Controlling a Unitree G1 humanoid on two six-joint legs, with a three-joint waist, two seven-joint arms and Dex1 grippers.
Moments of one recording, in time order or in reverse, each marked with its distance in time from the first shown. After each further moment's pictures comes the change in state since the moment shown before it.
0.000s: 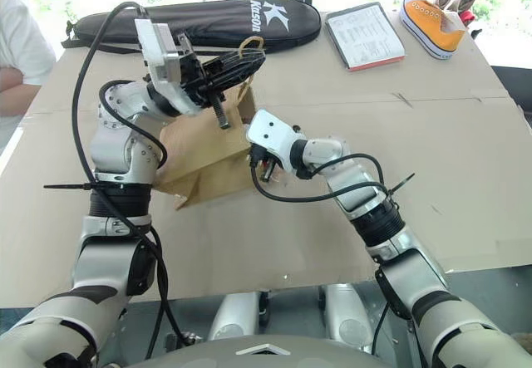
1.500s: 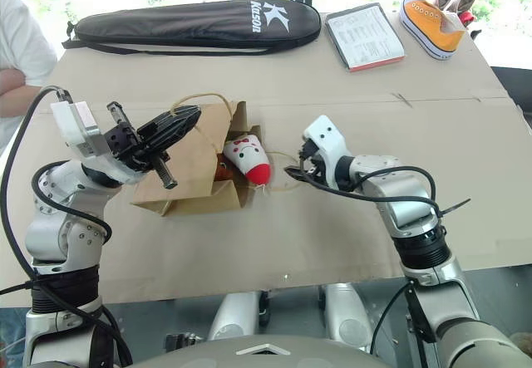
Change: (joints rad) left arm 0.547 0.126 0.225 -0.411 -0.198 0.089 0.084; right arm 0.167 -0.186 -0.200 -0.283 0.291 0.458 -0.018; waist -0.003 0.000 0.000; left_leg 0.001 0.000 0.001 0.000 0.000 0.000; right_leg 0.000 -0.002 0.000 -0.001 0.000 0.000
